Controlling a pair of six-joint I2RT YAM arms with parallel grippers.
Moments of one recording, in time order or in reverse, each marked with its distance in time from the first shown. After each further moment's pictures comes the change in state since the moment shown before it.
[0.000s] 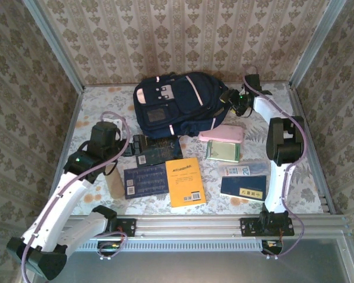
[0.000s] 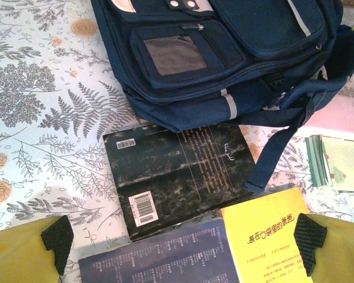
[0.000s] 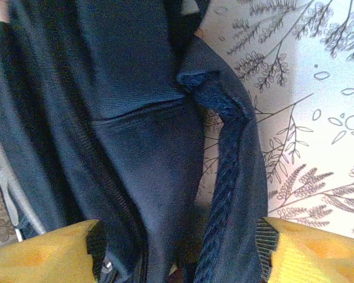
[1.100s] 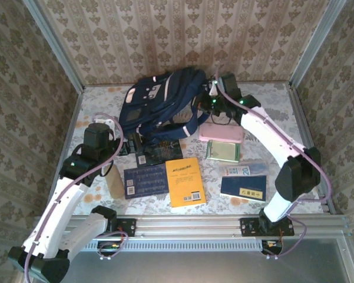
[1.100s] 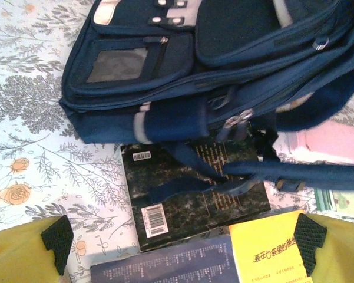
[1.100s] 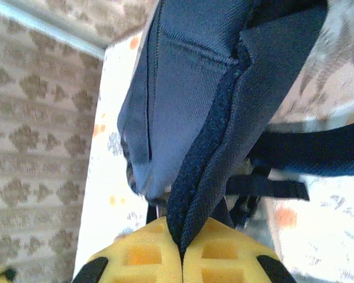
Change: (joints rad) left arm 0.066 -0.064 -0.019 0.021 -0.008 -0.012; right arm 0.492 -0.549 -0.196 -0.066 0.181 -0.030
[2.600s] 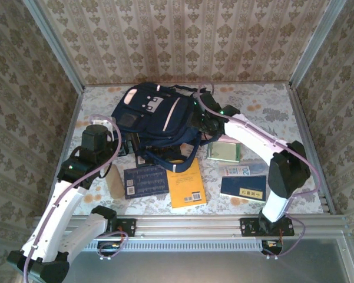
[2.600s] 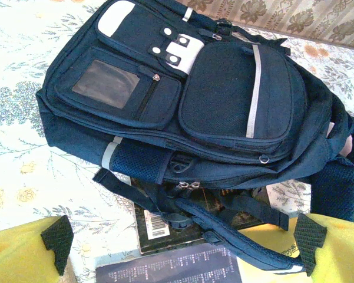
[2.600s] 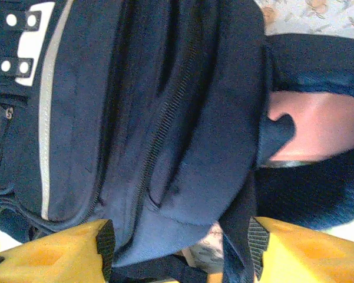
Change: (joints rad) left arm 0.000 -0.013 -0.005 0.001 -0.014 0.005; right arm 0.049 0.187 0.051 -0.192 0.319 0.121
